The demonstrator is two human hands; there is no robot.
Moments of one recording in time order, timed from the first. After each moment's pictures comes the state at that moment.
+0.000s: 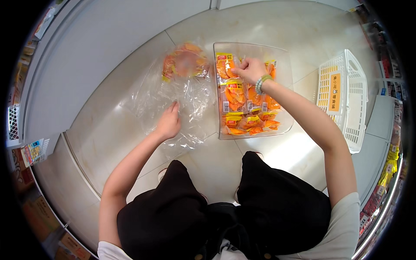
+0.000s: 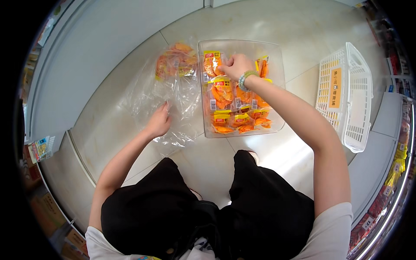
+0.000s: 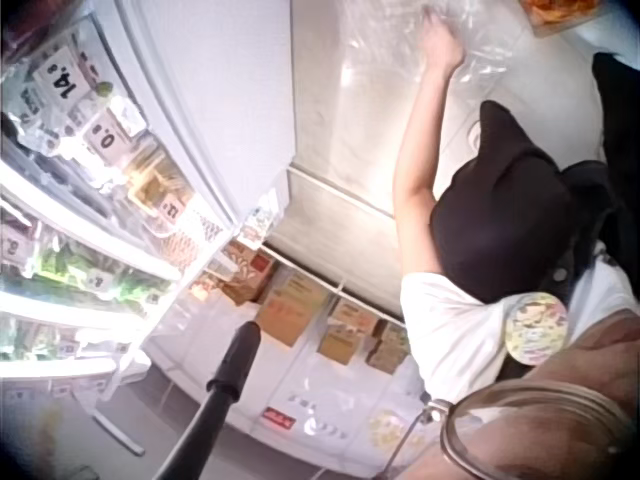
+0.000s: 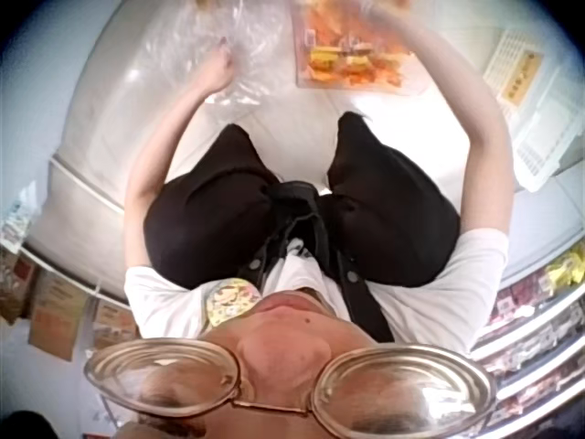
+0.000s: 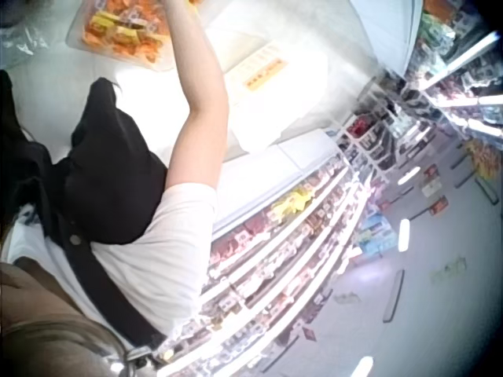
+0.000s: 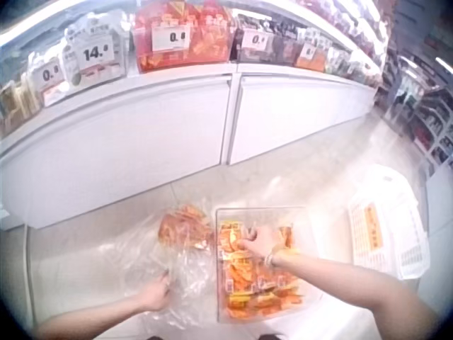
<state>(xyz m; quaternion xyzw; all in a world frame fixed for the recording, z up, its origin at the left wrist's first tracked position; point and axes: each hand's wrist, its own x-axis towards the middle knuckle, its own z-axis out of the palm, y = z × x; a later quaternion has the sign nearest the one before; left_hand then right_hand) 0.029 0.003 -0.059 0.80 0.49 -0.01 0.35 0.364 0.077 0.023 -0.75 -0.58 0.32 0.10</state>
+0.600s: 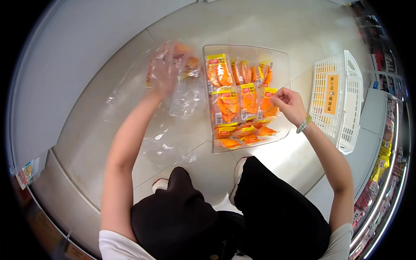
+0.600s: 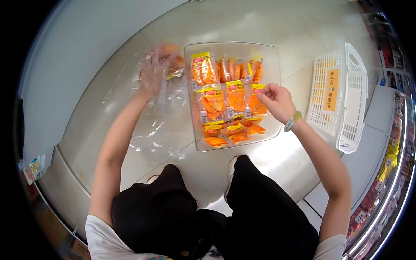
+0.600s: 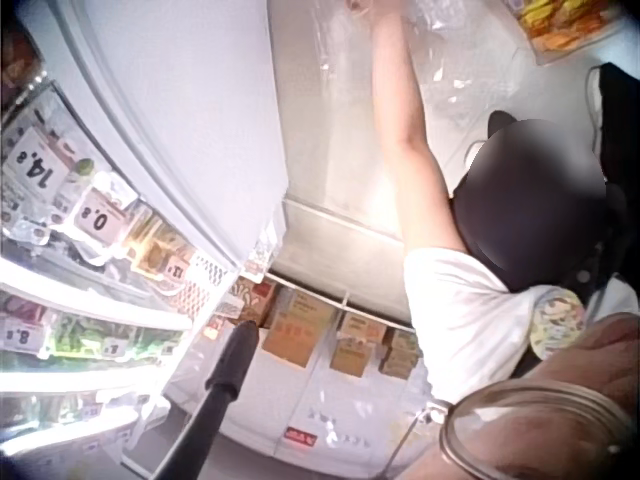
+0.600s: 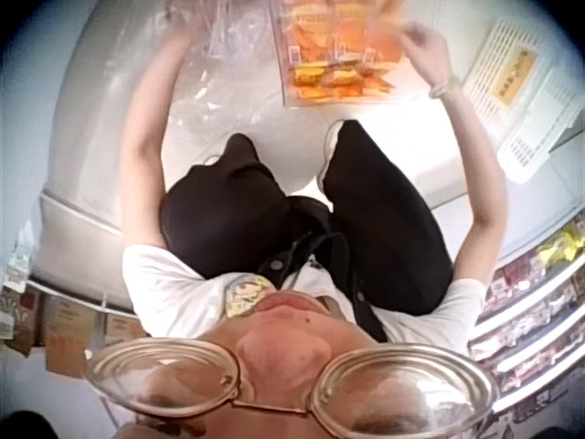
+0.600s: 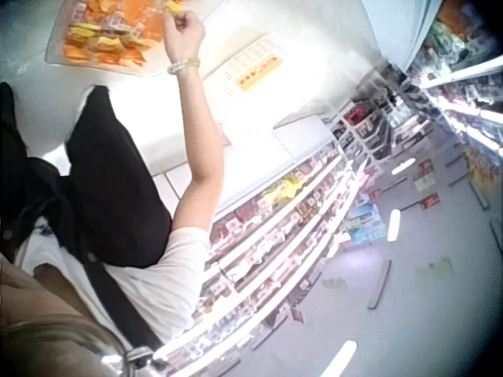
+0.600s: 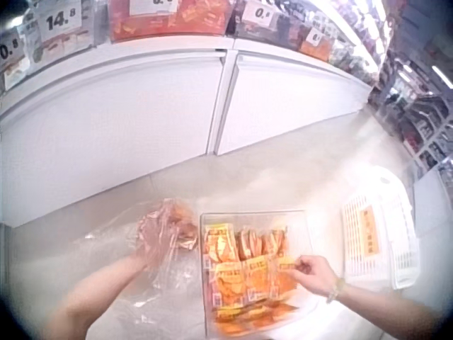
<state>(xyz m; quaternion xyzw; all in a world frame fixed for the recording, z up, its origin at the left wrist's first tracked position) 0.108 0.156 -0.067 0.87 0.47 0.16 0.05 0.439 -0.007 0.066 -0.75 -0.46 0.44 0.20</state>
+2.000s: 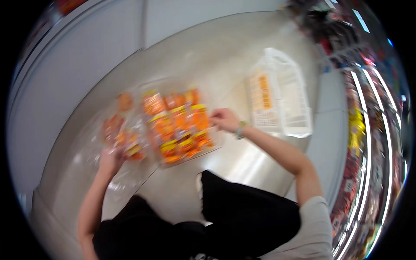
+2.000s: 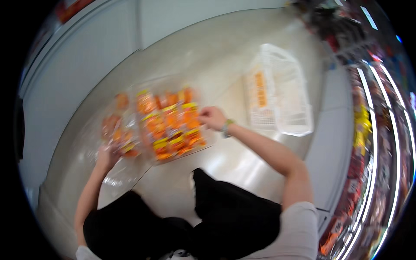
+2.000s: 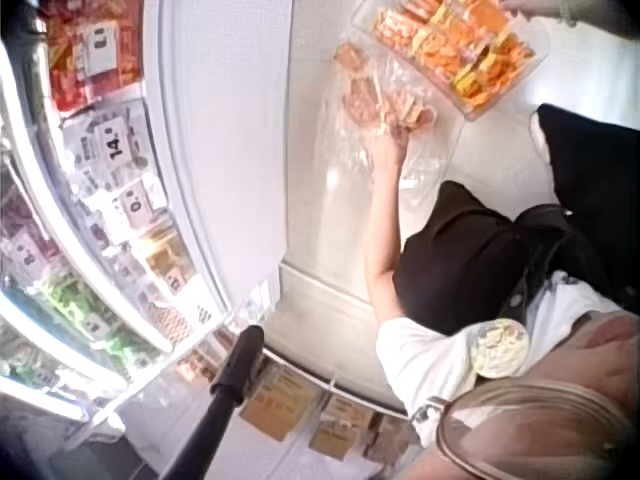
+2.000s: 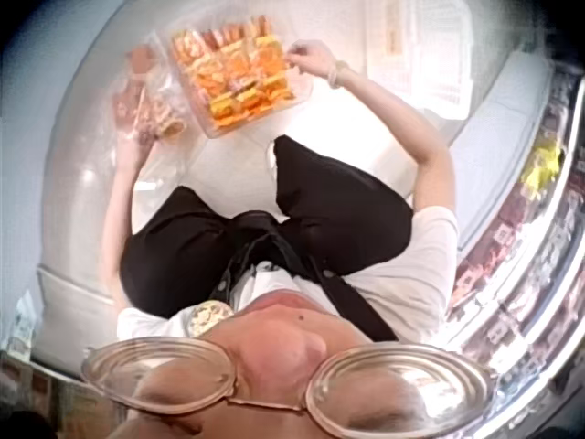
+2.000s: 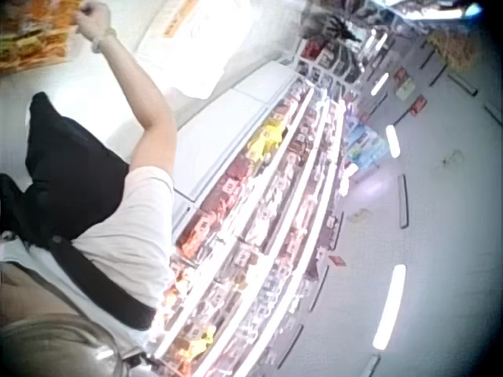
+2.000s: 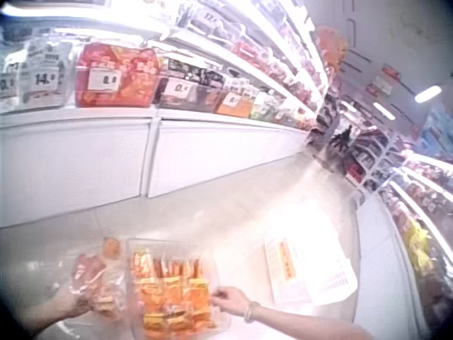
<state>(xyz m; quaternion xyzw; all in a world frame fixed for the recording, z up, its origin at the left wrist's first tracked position) 0.043 0.026 -0.003 0.87 0.43 0.09 0.22 0.481 -0.052 0.052 -0.72 -0.43 0.50 0.20</state>
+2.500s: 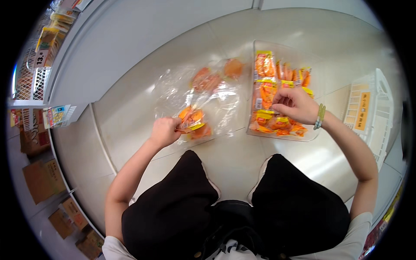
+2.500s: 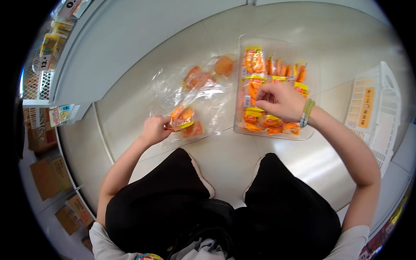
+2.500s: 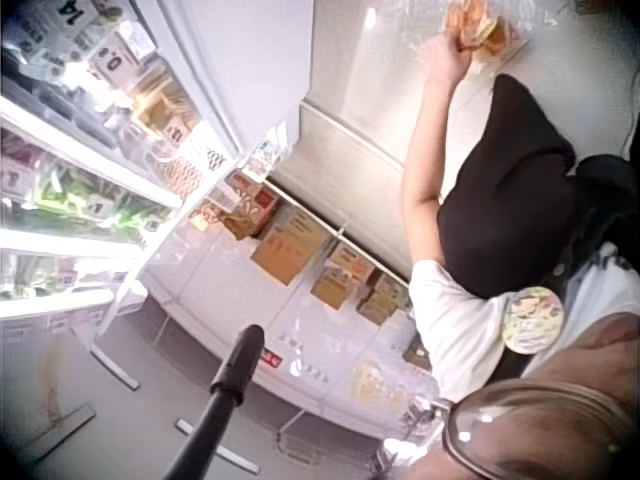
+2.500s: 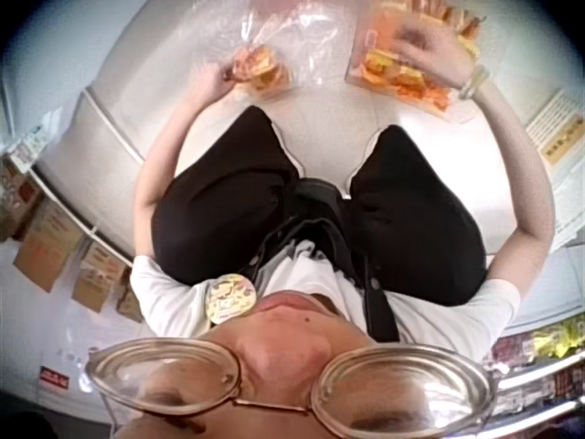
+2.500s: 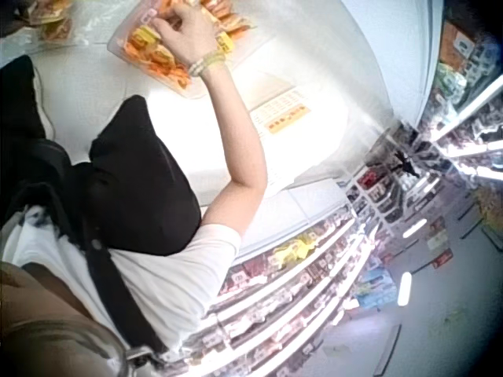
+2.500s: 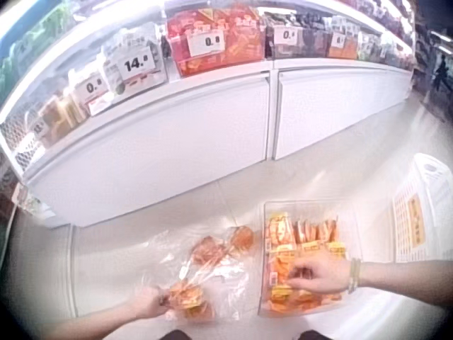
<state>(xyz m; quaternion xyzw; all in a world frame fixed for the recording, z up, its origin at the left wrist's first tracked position) -0.045 -0.051 0.035 0.80 0.55 -0.08 0.23 0.364 0.003 0.115 -0.50 -0.68 0.53 0.09</state>
